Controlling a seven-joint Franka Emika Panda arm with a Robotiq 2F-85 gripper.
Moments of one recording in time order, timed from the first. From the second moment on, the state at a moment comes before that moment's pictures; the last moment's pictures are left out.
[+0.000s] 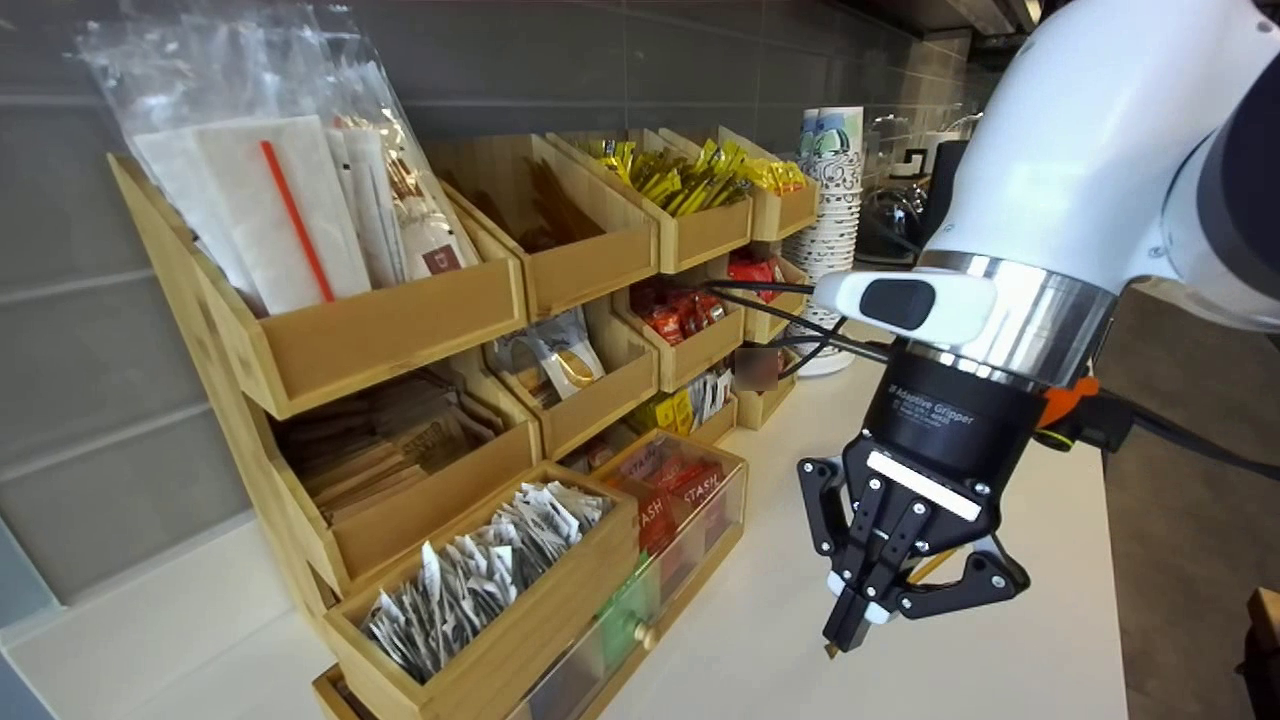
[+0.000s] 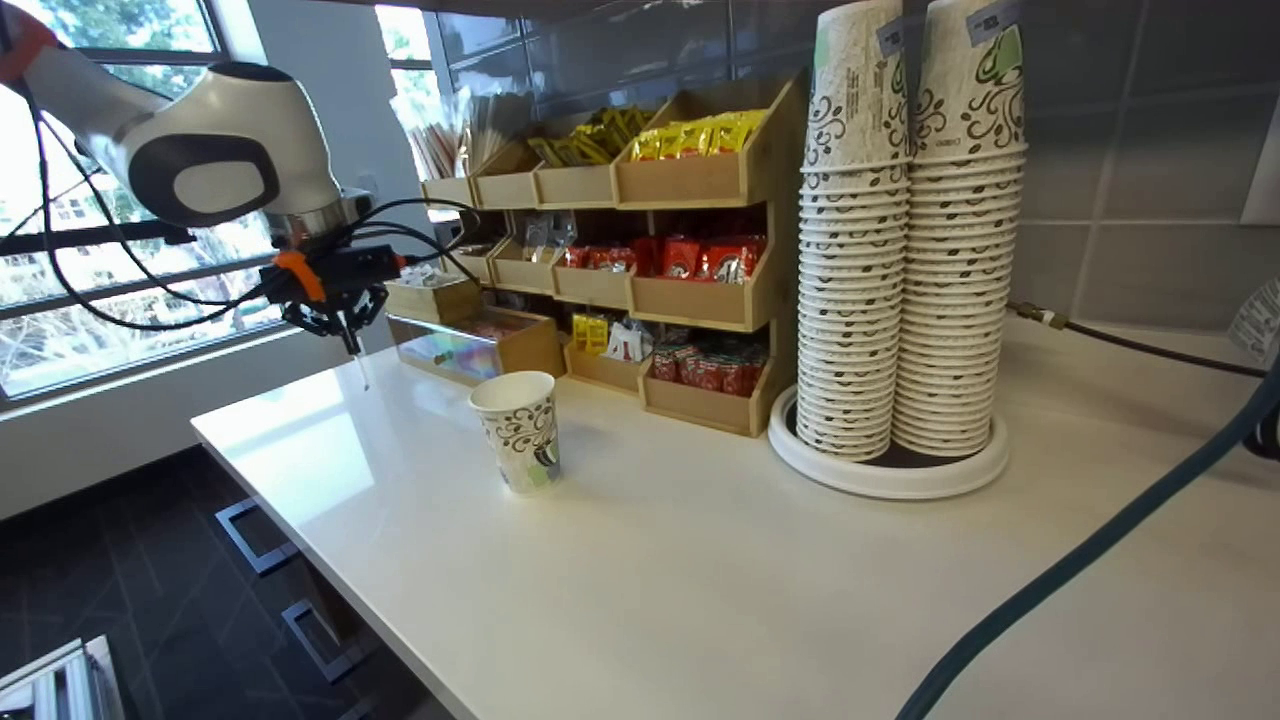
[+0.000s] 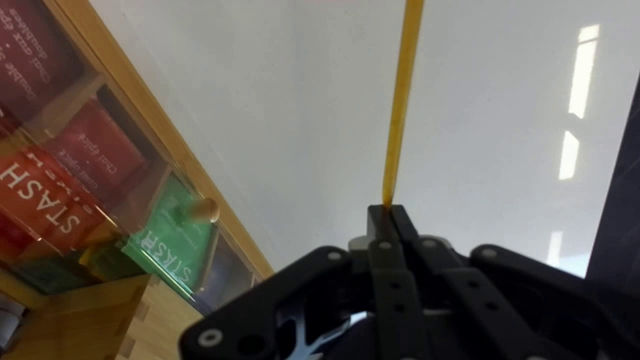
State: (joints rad) arm 0.19 -0.18 0.28 -2.51 0.58 2.57 -1.25
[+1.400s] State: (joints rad) arm 0.25 -0.56 -0.13 -2.61 0.73 2.48 -1.39
